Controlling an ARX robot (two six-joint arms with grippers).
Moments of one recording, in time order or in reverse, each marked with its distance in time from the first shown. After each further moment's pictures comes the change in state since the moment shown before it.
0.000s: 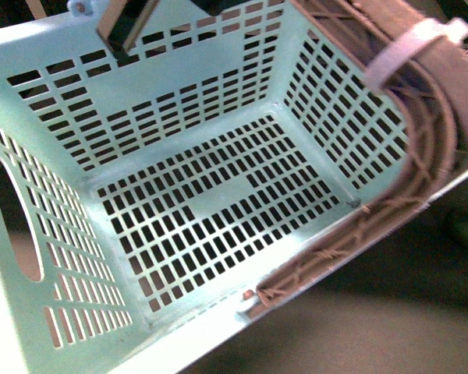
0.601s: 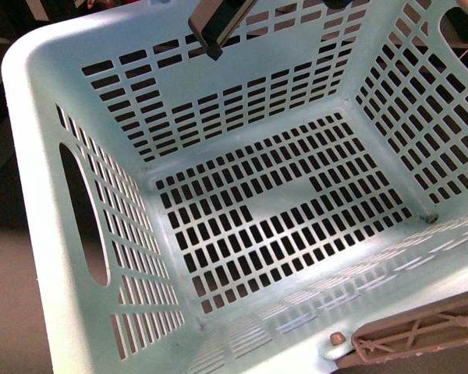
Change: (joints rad) left arm -0.120 0.005 0.037 0.002 -0.001 0.003; right arm 0.000 0.000 0.000 0.000 0.000 0.000
